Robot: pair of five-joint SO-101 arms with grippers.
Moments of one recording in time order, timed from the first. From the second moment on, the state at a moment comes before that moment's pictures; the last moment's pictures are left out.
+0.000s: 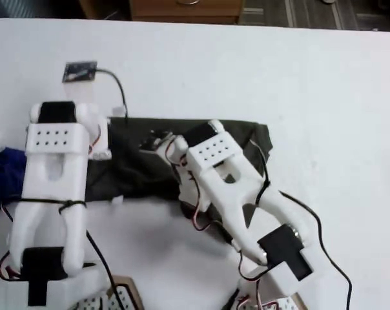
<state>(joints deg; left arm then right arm) -9.5 -12.7 17.1 85.1 7.0 -34.7 1.5 16.7 90.3 30.8</state>
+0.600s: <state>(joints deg) -11.6 -12.7 33.8 74.2 3.4 -32.3 1.5 8.6 92.7 30.9</state>
